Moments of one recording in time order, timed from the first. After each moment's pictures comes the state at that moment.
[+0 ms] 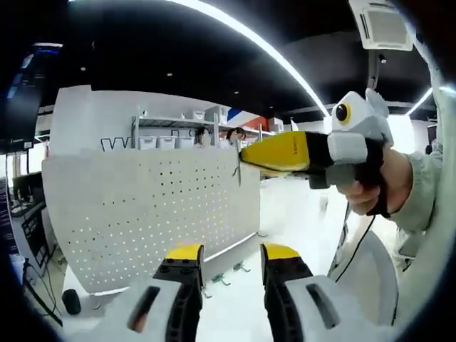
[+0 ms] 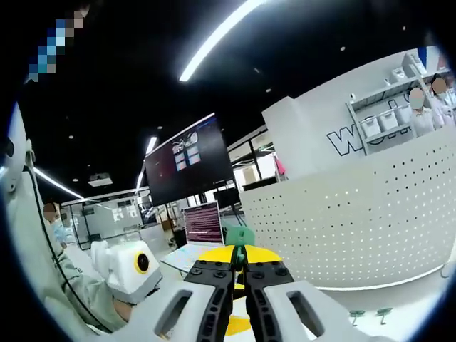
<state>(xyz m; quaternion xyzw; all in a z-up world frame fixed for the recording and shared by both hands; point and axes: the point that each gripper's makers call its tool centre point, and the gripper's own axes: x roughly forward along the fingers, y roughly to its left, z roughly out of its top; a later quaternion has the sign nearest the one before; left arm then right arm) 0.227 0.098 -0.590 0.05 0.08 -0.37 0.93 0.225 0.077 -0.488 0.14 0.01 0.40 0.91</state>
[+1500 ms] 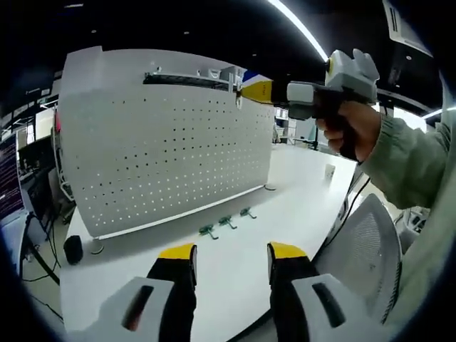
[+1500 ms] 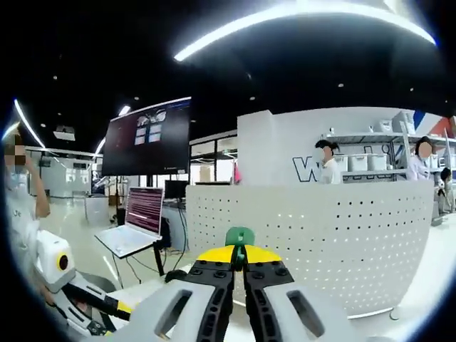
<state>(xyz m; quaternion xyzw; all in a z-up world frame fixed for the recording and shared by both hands) 0.205 0.146 -0.651 0.03 0.17 -0.34 0.92 0.302 0.059 -0.503 0.00 -0.04 0.26 0.97</state>
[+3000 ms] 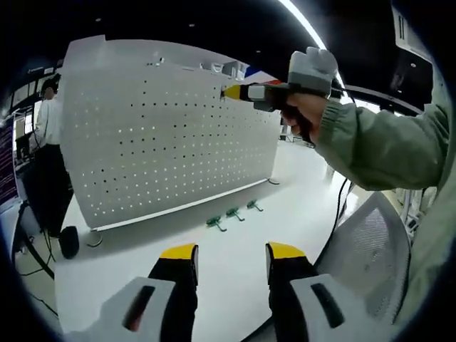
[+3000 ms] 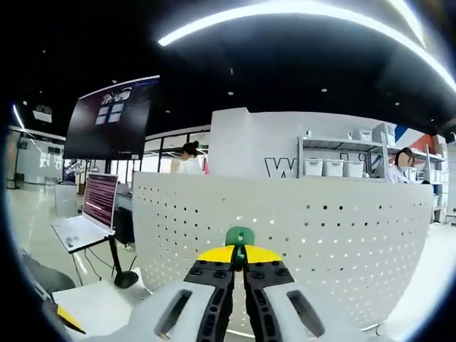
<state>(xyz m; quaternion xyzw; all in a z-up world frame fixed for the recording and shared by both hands) 0.228 0.167 -0.674 0.01 0.20 -0.35 0.92 0.409 0.042 -0.517 -0.03 -0.04 0.17 0.98</state>
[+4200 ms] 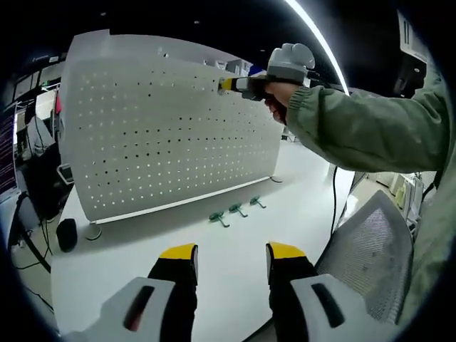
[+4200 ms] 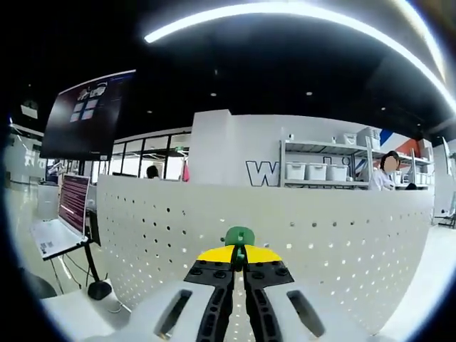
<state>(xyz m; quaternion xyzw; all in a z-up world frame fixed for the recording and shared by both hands) 0.233 0.173 -0.684 0.00 0.20 -0.34 0.92 0.469 0.022 -0.503 -0.03 -0.05 0.11 0.99</state>
